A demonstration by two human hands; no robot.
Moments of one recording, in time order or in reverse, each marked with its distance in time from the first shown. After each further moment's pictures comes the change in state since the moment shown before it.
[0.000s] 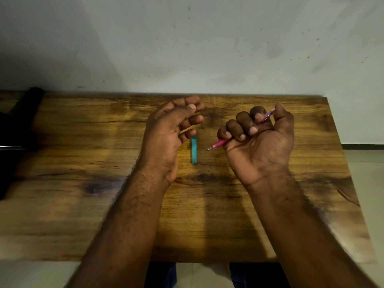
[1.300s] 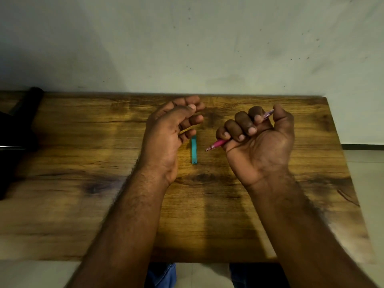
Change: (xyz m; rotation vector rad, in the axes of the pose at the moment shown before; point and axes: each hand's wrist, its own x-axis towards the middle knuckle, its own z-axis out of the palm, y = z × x) left_hand 0.000 0.000 0.000 0.005 0.003 0.001; right_hand -0.001 0.000 0.000 0.011 -0.028 0.027
